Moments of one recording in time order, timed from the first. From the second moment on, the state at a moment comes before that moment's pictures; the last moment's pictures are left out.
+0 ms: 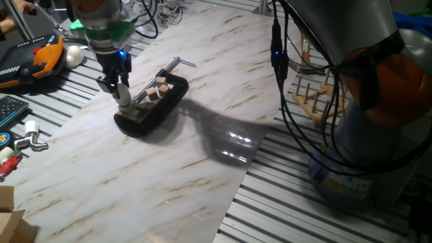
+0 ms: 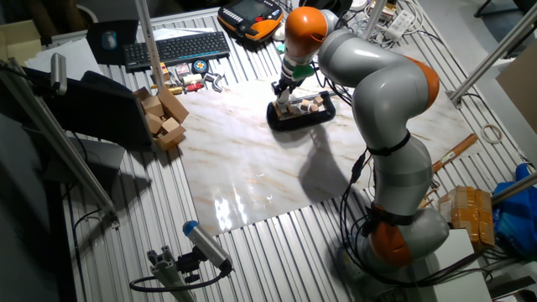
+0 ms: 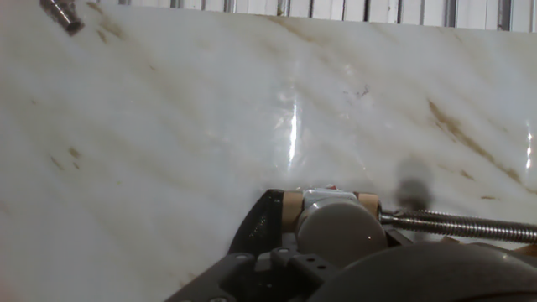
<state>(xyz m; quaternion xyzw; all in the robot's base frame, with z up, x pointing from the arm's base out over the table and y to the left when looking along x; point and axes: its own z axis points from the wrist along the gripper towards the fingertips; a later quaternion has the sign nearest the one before) 0.683 0.078 0.117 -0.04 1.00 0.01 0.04</state>
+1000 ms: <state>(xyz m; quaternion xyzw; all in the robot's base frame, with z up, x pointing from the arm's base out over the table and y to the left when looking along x) 0.683 0.078 0.117 0.07 1.00 0.00 0.03</state>
